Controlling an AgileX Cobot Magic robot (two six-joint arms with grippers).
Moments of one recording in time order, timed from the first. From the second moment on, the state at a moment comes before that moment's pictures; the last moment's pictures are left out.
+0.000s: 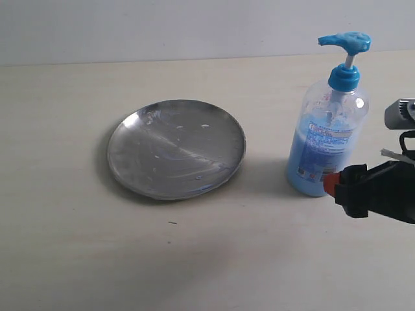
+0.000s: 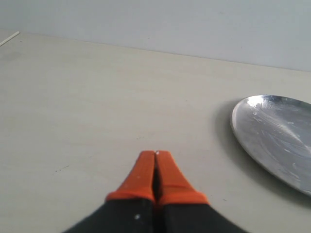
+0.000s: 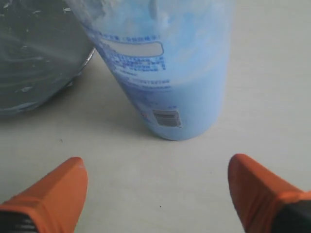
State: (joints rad) left arm -0.03 0.00 0.00 0.07 0.37 -0.19; right arm 0.37 1.09 -0.28 0.01 0.05 0.26
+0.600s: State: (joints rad) left arm -0.03 0.00 0.00 0.07 0.37 -0.19; right arm 0.37 1.27 -0.17 0.12 -0.37 0.00
